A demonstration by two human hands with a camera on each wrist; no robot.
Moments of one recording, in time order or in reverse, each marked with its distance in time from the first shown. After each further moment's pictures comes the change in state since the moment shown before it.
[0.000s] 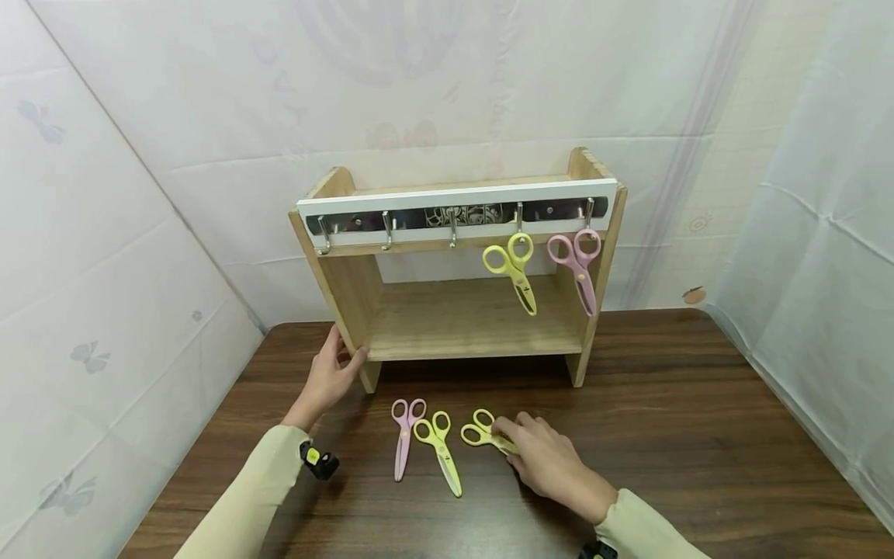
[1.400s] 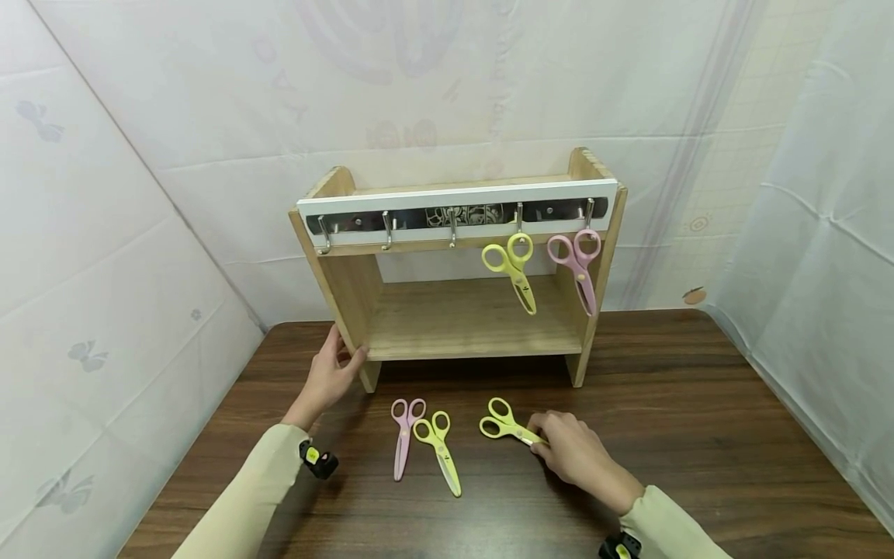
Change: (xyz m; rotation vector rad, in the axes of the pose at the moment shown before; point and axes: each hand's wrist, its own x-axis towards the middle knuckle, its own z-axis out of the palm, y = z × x) left_hand -0.001 0.000 0.000 0.001 -0.001 0.015; right_hand -0.004 0.034 -0.013 0.074 -0.002 0.123
